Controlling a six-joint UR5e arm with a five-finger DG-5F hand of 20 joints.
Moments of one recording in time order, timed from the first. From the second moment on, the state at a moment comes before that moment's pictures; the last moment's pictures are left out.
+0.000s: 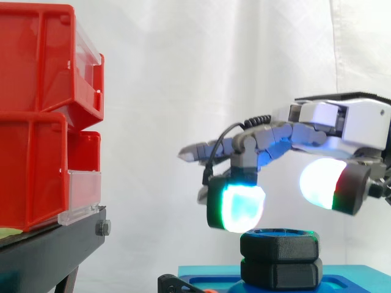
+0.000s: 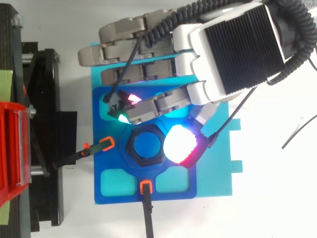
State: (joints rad) arm -0.10 -2.28 -1.19 -2.65 -2.15 -1.65
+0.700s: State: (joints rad) arm 0.00 -2.28 -1.16 -2.67 -2.10 -1.63
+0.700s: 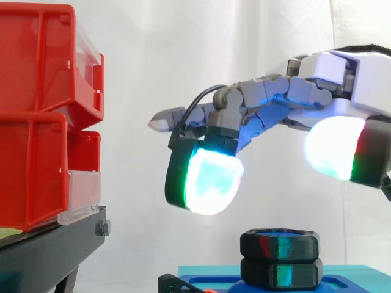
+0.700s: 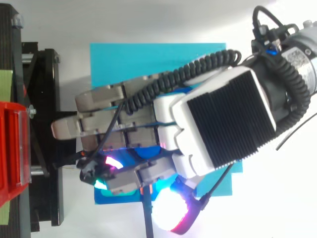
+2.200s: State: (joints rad) arm -0.02 -2.28 -1.22 -2.67 -2.05 -1.66
